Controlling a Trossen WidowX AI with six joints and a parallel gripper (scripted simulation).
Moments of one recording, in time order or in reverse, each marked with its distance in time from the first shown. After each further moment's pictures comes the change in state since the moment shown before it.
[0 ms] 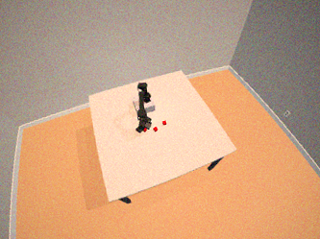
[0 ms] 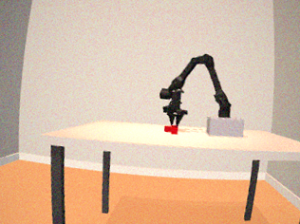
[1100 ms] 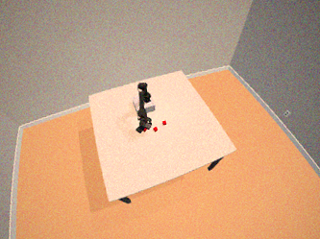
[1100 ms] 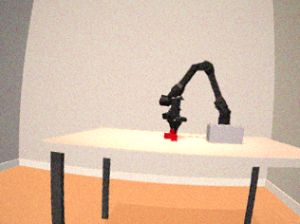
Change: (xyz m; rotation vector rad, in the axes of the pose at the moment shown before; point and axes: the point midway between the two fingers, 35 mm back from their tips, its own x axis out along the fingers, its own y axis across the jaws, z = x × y) arm 0.000 -0.002 0.003 0.009 -0.003 -0.015
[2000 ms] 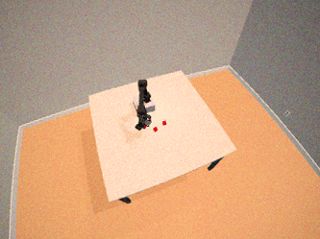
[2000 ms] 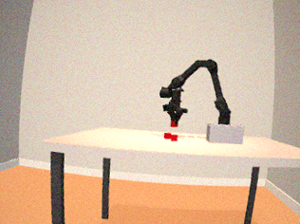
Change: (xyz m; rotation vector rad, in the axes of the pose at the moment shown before) arm -0.051 -0.002 -0.001 -0.001 0.009 0.014
